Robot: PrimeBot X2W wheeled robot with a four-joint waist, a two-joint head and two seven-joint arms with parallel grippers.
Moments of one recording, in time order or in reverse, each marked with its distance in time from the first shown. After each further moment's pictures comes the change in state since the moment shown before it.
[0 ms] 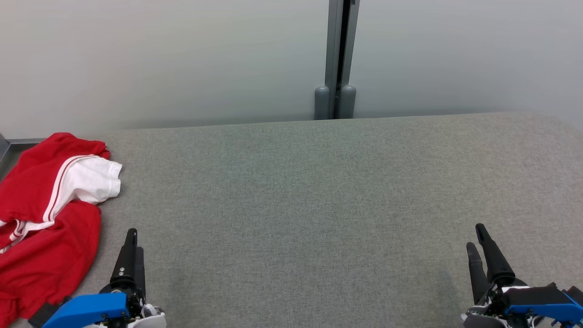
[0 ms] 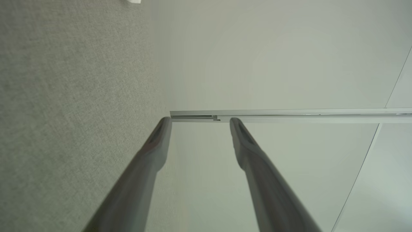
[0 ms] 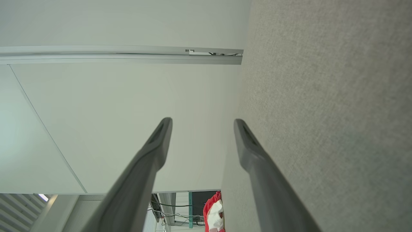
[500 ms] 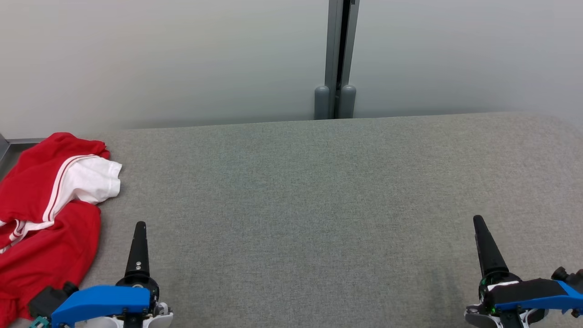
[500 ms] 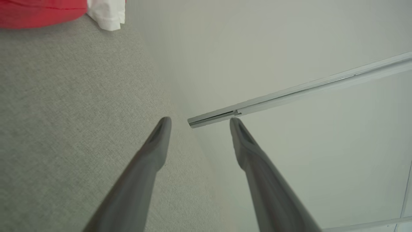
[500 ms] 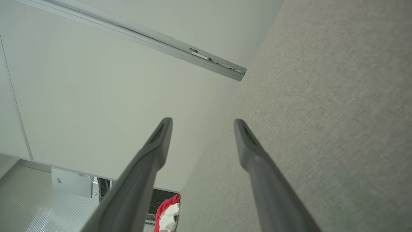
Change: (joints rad) left arm 0.016 0.001 -0.044 -0.077 0.295 0.054 -0.066; right arm 0.003 -0.001 0.005 -0.052 -0.320 0.000 -0.066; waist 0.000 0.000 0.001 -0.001
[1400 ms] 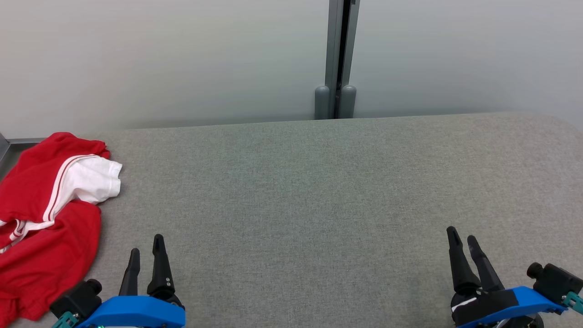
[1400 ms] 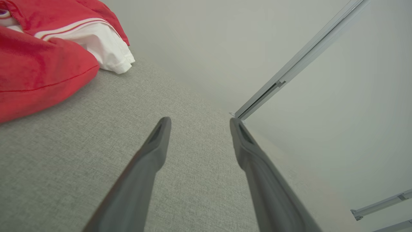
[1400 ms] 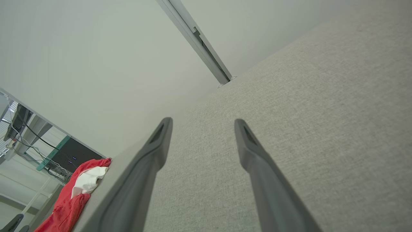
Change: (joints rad) left arm 0.041 0.010 -0.074 0.007 0.555 0.058 -0.096; right arm 0.037 -0.001 0.067 -0.017 -0.555 0.000 -0.097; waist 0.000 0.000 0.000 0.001
